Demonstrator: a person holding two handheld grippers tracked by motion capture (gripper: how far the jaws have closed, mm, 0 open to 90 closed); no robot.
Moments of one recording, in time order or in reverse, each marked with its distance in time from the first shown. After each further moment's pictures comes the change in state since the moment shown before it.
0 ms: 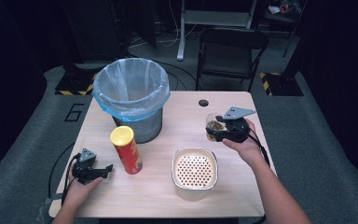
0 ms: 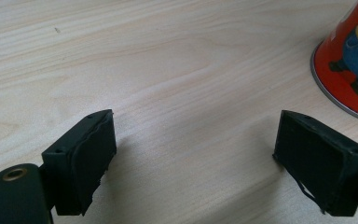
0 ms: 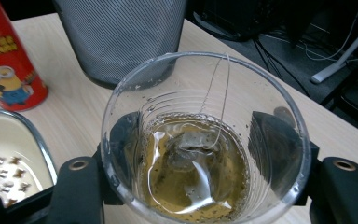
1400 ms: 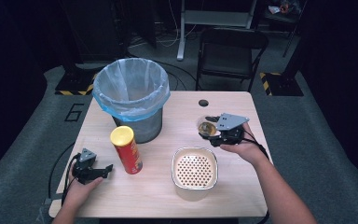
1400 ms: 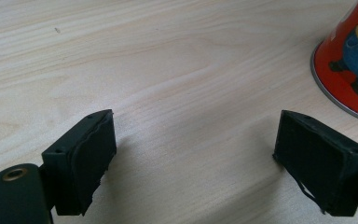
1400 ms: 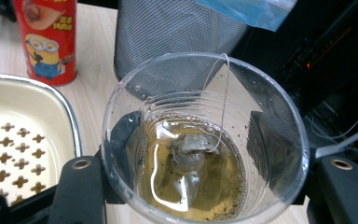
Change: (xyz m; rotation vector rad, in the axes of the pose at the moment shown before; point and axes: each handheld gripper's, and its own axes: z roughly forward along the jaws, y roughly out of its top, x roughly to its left) left arm 0.000 0.000 0.000 -0.001 0.000 -0.002; right arm 0.018 0.001 0.008 -0.123 0.097 -0.356
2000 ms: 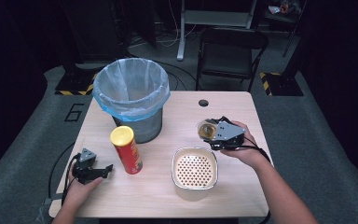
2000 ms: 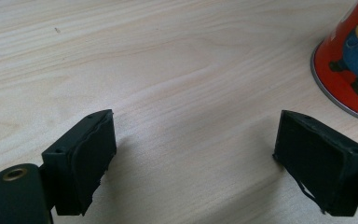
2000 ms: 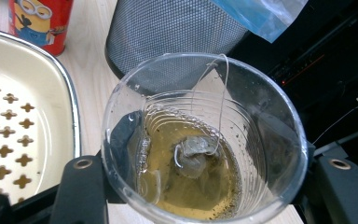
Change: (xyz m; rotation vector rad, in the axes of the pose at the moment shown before) left arm 0.000 0.000 0.000 0.000 0.000 0.001; right arm 0.015 -0.004 -0.003 0.010 -0.071 -0.176
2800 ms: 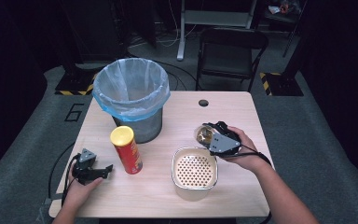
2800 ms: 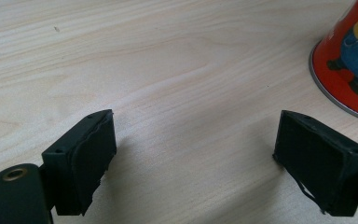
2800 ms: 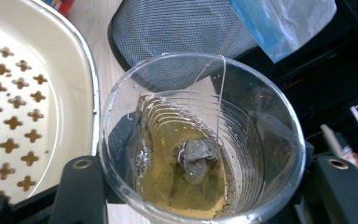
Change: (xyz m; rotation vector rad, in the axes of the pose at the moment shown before) left arm -0.001 -0.001 0.000 -0.006 0.004 0.000; right arm 0.023 0.008 -0.002 0.038 -0.053 -0.235
